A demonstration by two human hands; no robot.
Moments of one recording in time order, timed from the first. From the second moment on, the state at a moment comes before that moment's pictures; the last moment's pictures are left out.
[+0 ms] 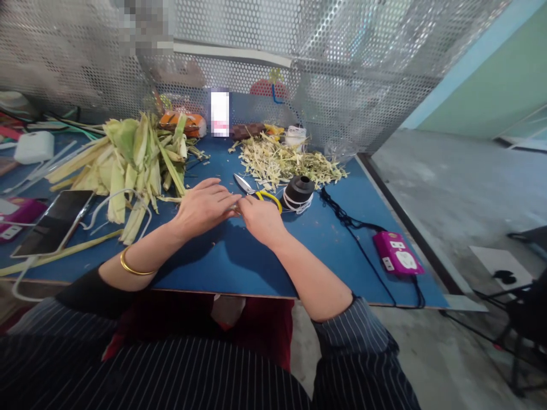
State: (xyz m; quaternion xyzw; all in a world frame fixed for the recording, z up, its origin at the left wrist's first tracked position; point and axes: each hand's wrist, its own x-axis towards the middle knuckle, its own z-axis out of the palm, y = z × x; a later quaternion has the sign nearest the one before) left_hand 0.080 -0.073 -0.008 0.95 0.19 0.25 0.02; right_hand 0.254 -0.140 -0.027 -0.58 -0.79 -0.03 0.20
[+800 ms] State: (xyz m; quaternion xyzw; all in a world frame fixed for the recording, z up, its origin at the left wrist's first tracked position) left_hand 0.071 -0.070 -0.003 0.89 0.29 0.21 0.28; right_hand 0.256 -0.138 -0.020 -0.54 -0.64 0.22 0.50
